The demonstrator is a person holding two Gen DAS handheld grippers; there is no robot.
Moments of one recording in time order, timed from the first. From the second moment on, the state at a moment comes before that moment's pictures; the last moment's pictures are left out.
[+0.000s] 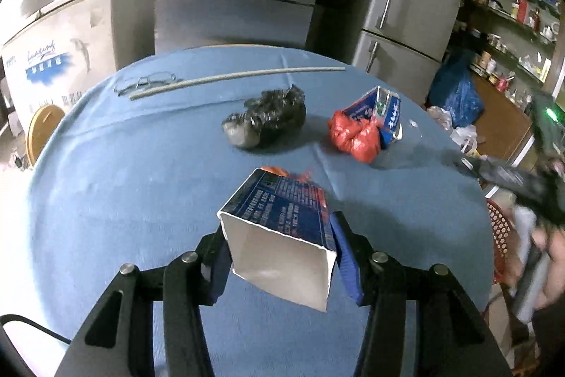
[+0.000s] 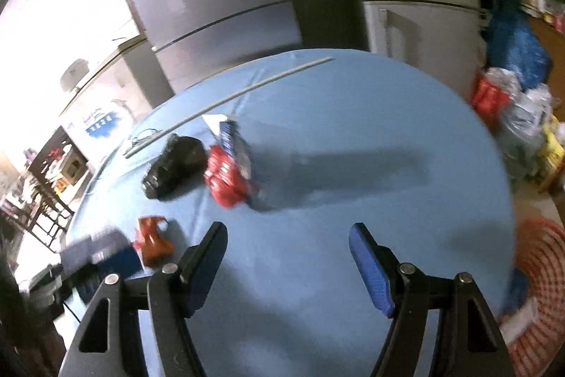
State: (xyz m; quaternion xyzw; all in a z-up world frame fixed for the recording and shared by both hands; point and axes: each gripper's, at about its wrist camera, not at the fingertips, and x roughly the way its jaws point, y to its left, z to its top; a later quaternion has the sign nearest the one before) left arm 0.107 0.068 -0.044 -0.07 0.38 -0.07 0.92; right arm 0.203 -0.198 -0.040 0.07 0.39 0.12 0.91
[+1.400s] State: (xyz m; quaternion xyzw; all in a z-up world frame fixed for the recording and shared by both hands) left arm 0.087 0.017 -0.038 -0.05 0.39 -0.06 0.92; right arm 0.145 -0.231 -0.058 0.15 0.41 0.16 0.89
